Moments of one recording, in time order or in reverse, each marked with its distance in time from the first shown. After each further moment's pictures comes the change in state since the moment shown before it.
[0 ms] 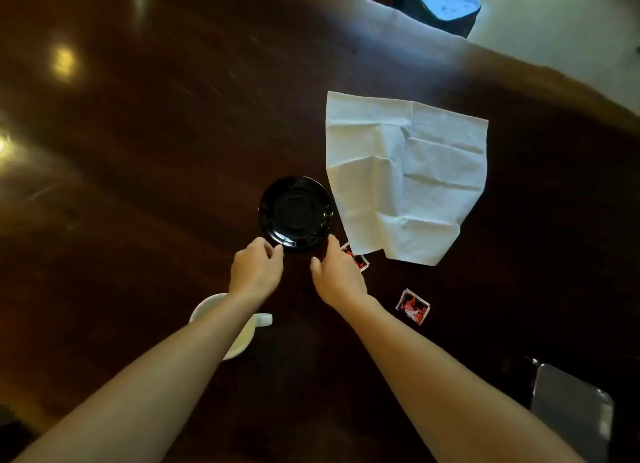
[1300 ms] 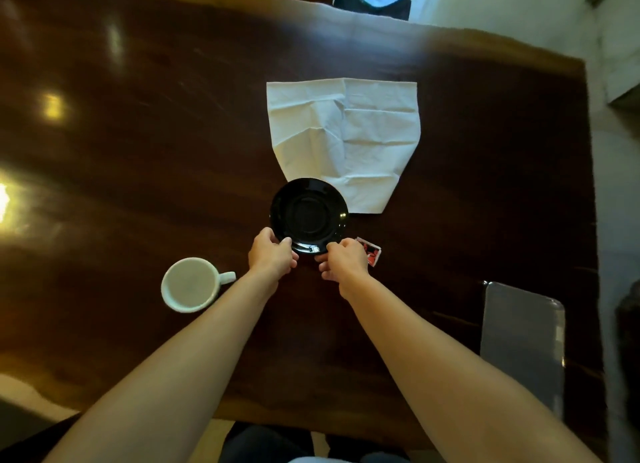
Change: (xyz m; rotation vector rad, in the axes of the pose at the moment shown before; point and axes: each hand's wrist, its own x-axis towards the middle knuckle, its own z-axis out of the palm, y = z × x) left_hand -0.115 0.064 0.063 -0.359 -0.080 -0.140; right_hand -0.095 0.089 -0.045 0.966 0.106 0.487
